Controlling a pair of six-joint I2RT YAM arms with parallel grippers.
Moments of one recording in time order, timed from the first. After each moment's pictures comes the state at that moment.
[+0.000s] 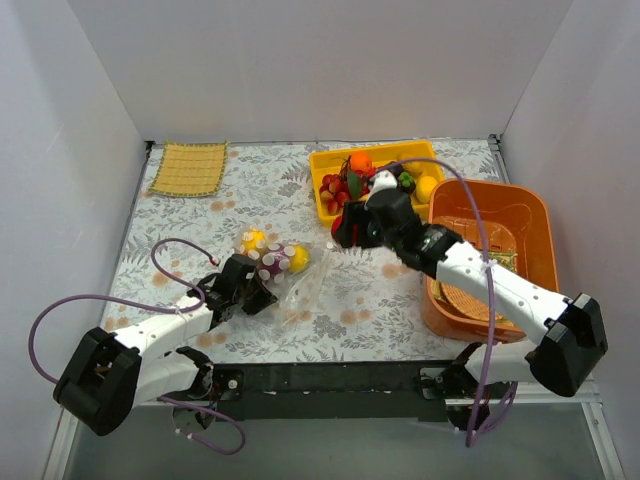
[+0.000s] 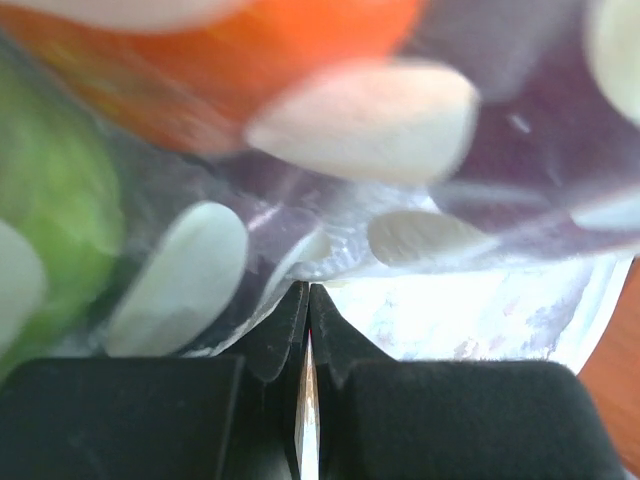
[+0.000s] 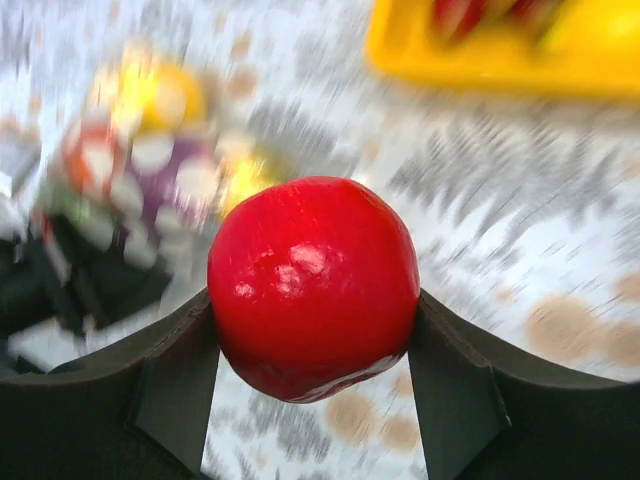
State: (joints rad) left arm -0.55 1.10 0.38 -0.17 -0.04 -1.14; right arm 0.86 1.27 1.01 -0.35 0.15 0.53
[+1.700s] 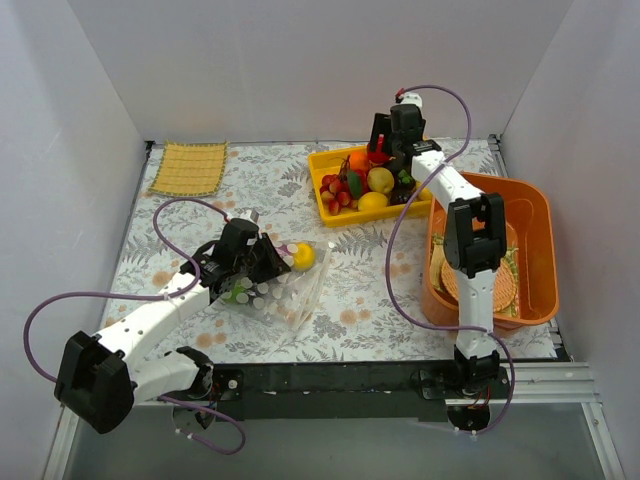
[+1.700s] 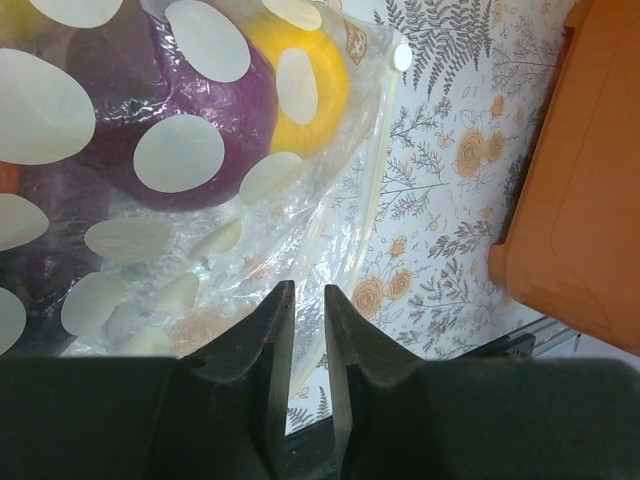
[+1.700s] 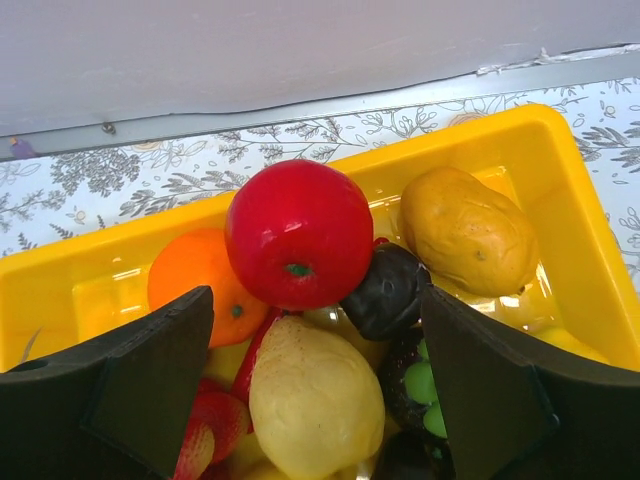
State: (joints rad) left arm -0.55 1.11 0.73 -0.37 0.09 -0.86; right arm 0.30 2.22 1.92 -0.21 0.22 0.28
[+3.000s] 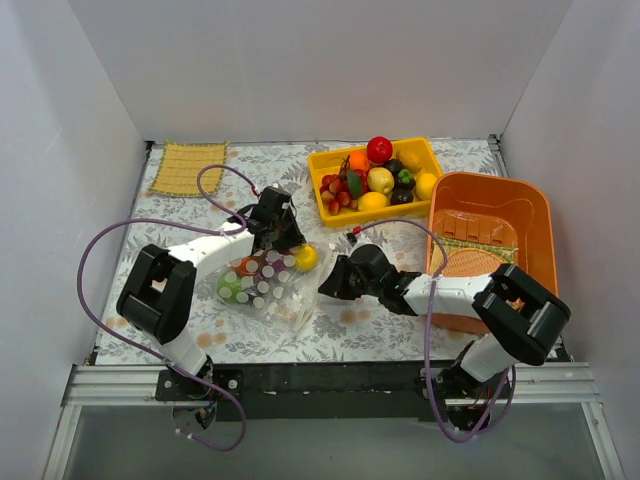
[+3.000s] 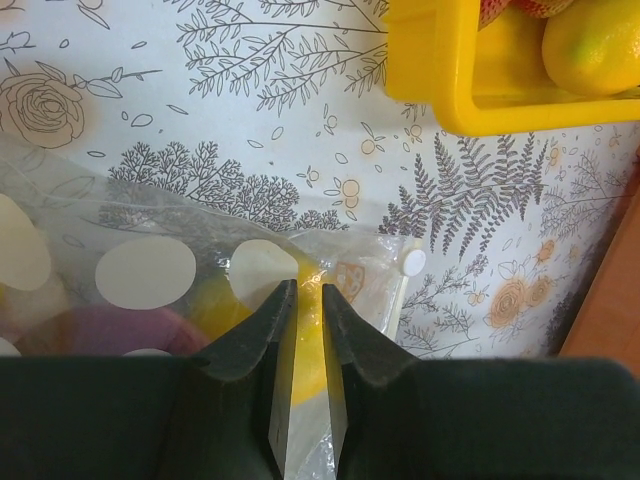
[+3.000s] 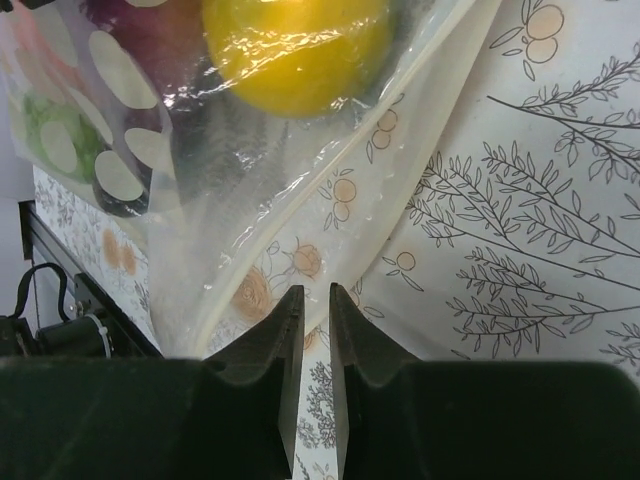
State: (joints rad) left arm -0.53 1.65 1.04 -0.23 -0.01 -0.82; right arm 0.90 1.49 0.60 0.29 -0.09 0.89
